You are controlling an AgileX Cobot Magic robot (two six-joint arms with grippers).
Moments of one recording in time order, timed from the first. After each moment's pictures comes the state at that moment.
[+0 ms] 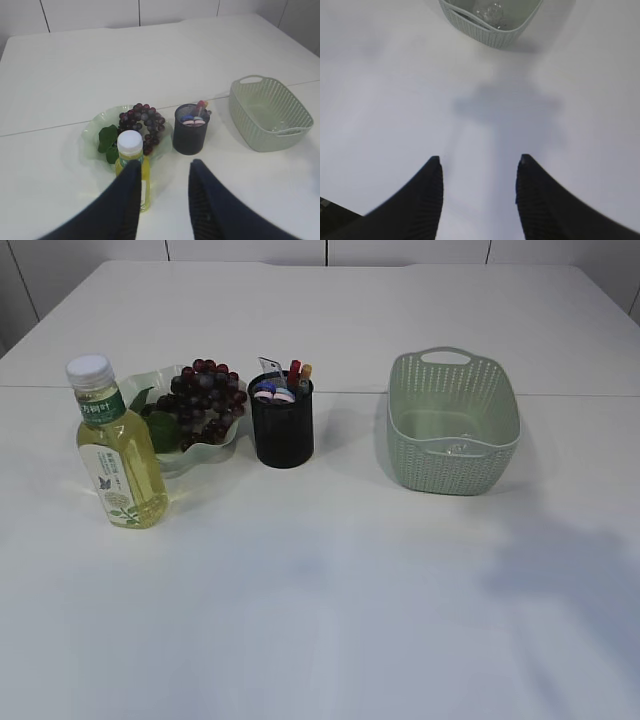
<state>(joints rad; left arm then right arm) -0.43 0.78 -1.05 0.18 0.73 -0.23 0.15 1.09 -1.22 0.06 1.22 -0.24</state>
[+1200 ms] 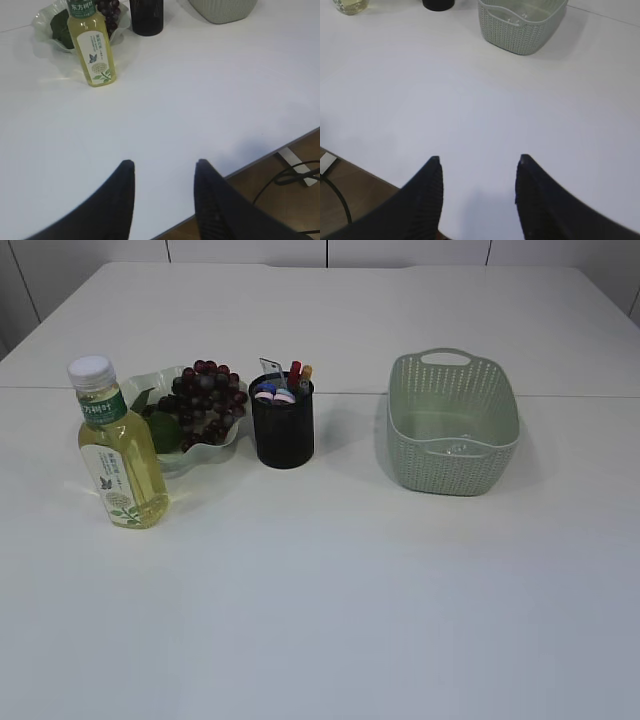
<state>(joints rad) -0.43 0.01 -0.60 -0.04 1.18 0.02 0.15 0.11 -0.60 0.16 1.19 -0.28</state>
